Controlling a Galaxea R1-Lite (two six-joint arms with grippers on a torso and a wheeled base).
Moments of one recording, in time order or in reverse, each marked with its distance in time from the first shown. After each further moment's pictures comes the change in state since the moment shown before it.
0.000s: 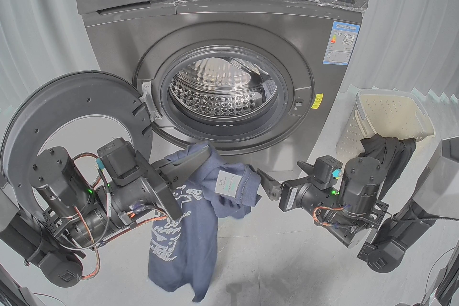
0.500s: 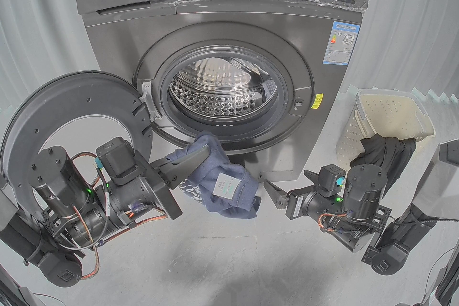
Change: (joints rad) left arm 0.003 -0.004 0.001 -0.001 -0.004 -0.007; right arm -0.017 0.005 0.068 -0.005 0.000 0.001
